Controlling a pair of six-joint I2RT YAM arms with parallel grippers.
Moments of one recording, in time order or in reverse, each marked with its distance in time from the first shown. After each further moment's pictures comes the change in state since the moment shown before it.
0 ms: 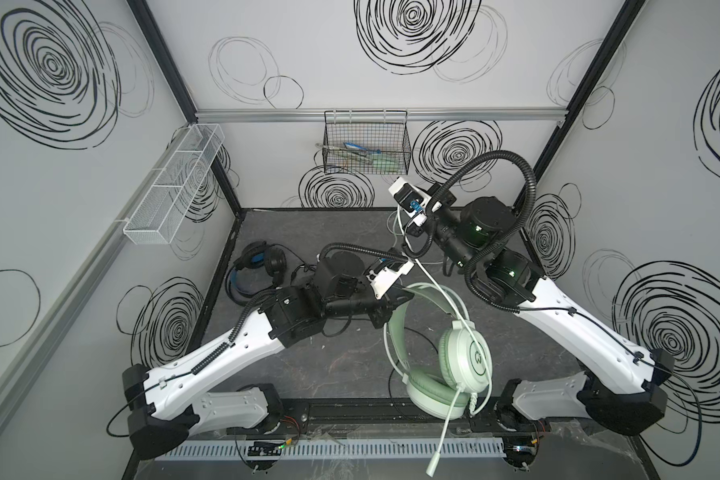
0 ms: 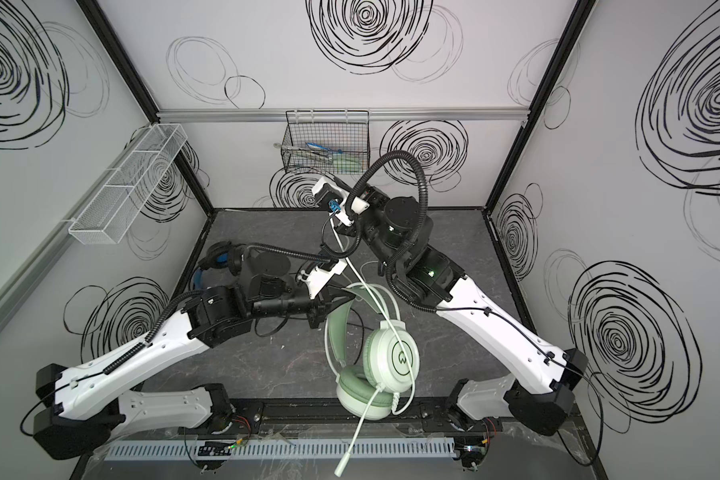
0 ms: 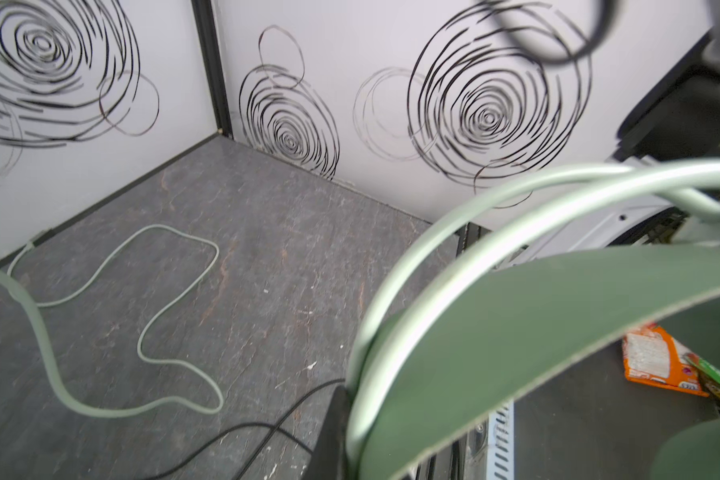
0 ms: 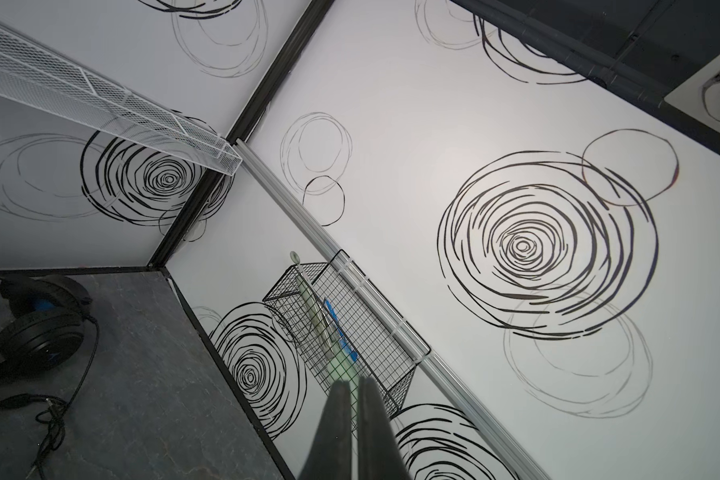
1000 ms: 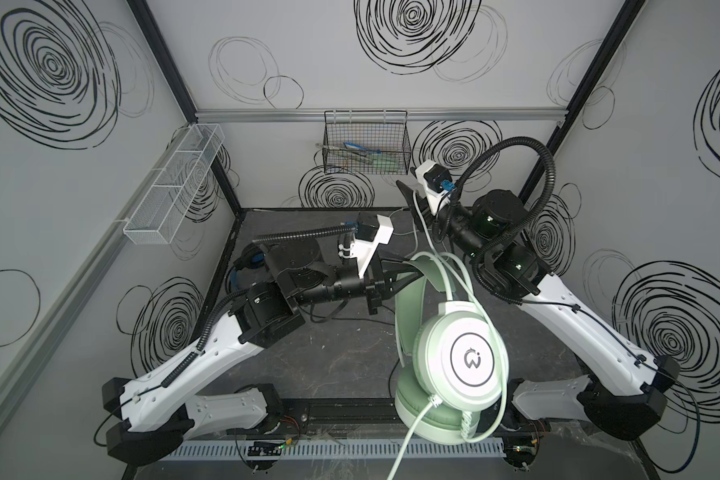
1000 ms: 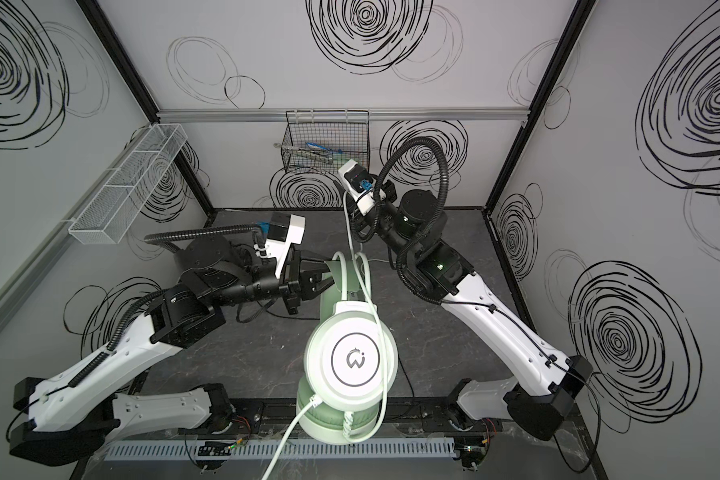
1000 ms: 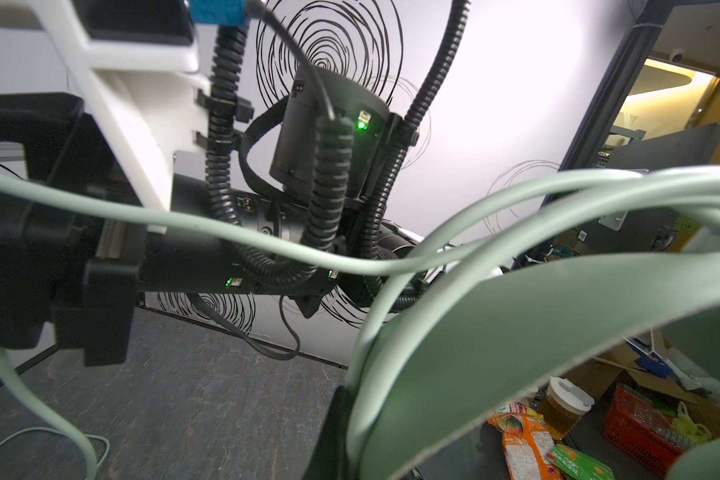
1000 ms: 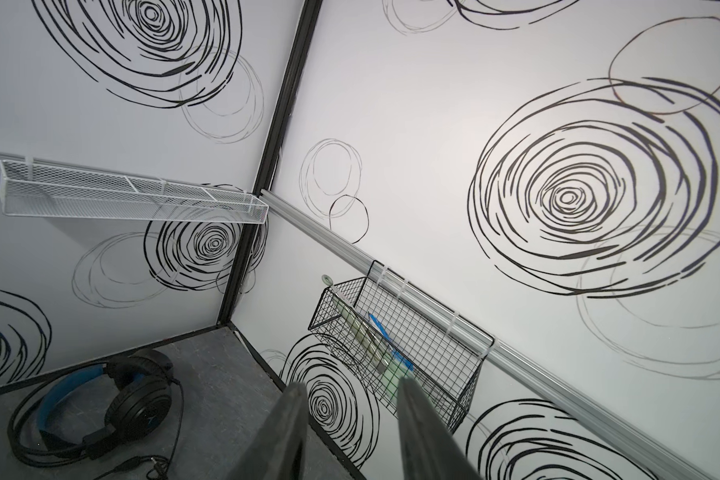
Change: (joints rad) left arm 0.026 -0.042 0.126 0.288 0.192 -0.194; right arm -0.138 -0.023 -0.043 0.050 -0.206 0.355
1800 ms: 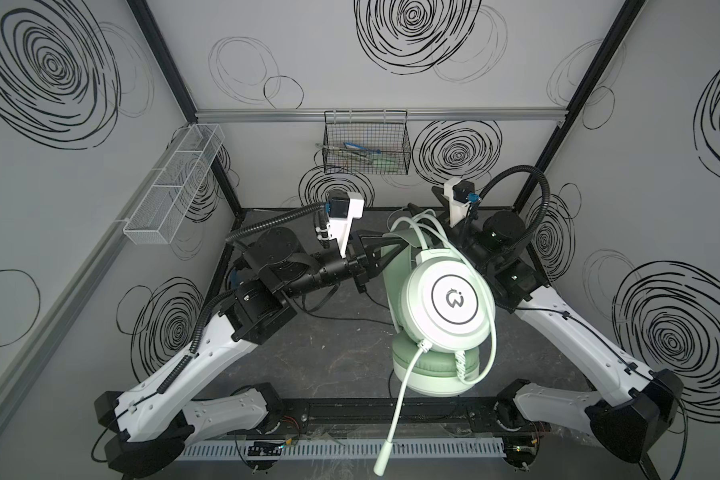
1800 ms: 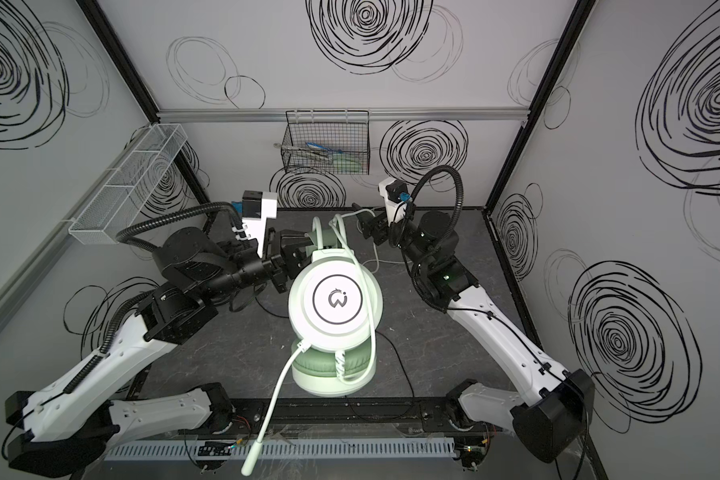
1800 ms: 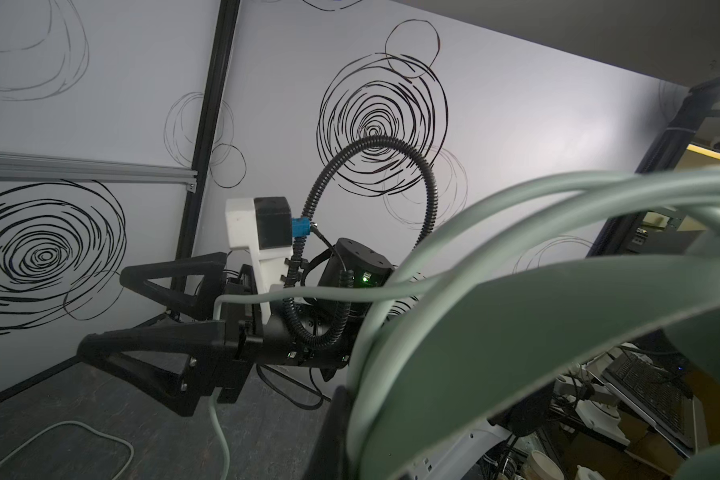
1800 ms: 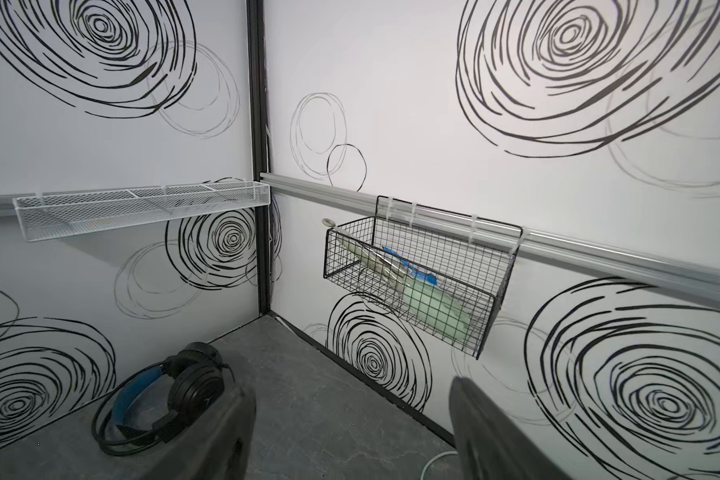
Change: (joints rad) left arm 0.117 -0.022 -0.009 0.083 -0.049 -0.145; right arm -0.178 -0.105 -0.367 0.217 -0.212 0.331
